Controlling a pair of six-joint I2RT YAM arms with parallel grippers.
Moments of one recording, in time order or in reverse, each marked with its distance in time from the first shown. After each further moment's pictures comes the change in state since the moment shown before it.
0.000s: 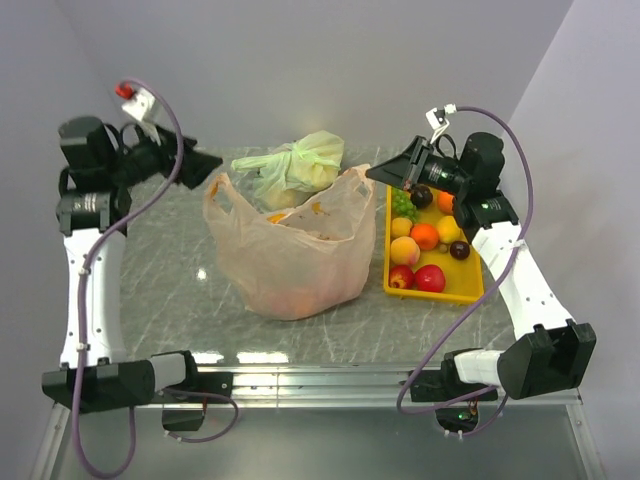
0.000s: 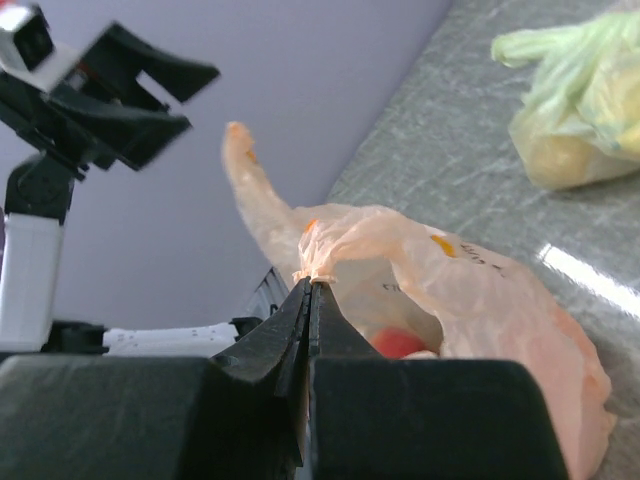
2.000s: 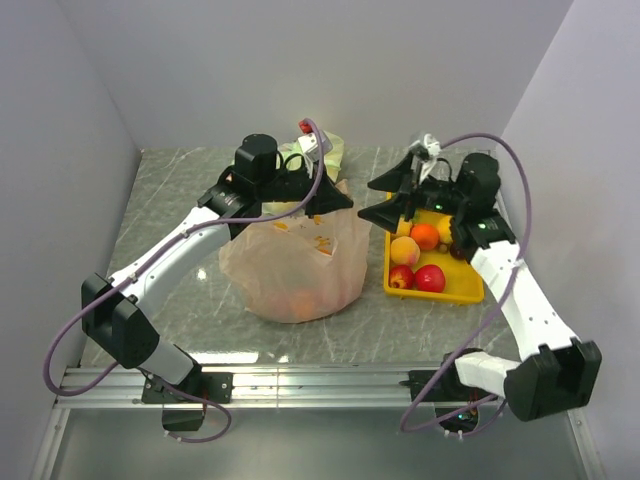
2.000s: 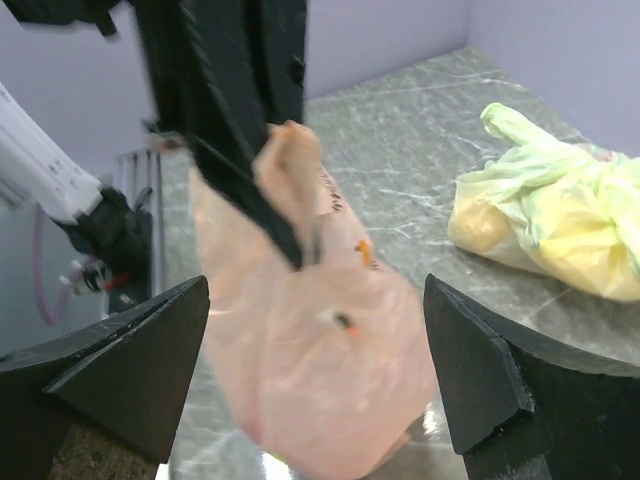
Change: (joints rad) left arm -0.761 0.314 -0.028 0.375 -0.103 -0.208; right arm 0.036 -0.120 -0.150 0.067 -0.169 -0.645
